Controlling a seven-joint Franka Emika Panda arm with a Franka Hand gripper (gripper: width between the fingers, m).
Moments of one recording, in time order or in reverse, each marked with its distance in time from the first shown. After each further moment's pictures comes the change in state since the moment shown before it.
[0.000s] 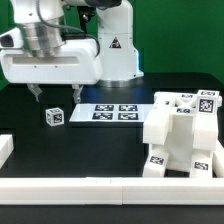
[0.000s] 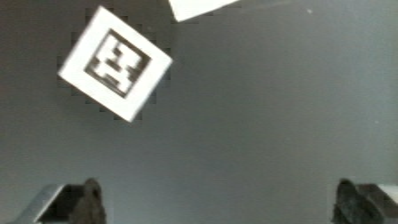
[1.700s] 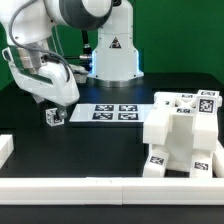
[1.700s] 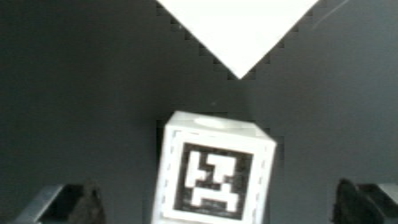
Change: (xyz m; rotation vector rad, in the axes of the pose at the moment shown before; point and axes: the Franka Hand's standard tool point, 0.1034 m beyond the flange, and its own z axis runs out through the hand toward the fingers) arm -0.022 0.033 0.044 -0.016 0.030 0.432
